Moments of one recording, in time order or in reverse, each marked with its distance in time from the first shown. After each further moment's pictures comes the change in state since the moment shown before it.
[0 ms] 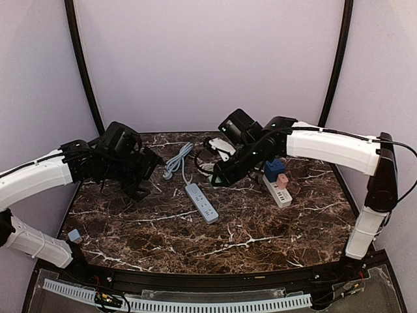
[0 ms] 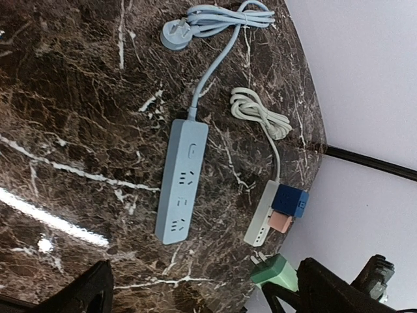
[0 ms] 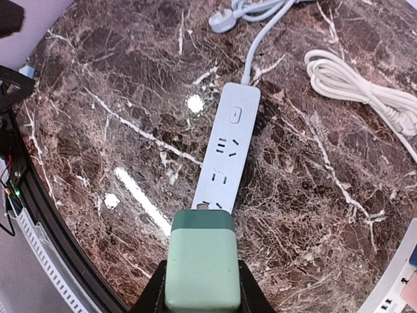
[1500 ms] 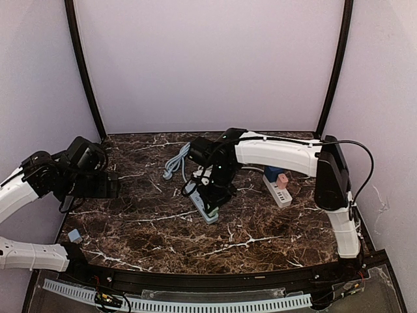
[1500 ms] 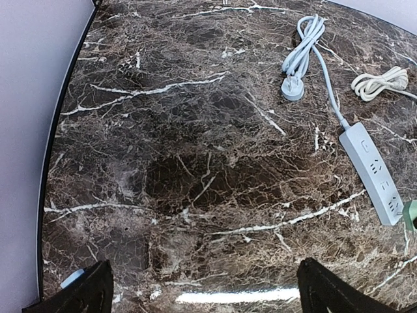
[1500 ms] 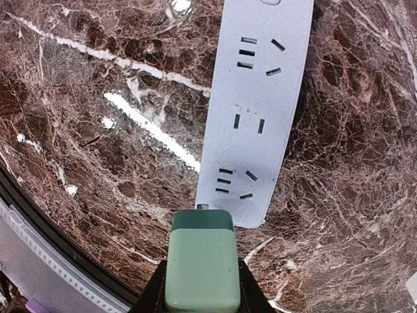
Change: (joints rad) left arm 0.066 -0.312 -0.080 -0.448 -0.368 0.962; right arm 0.054 0.444 0.395 -0.427 -0.068 0.105
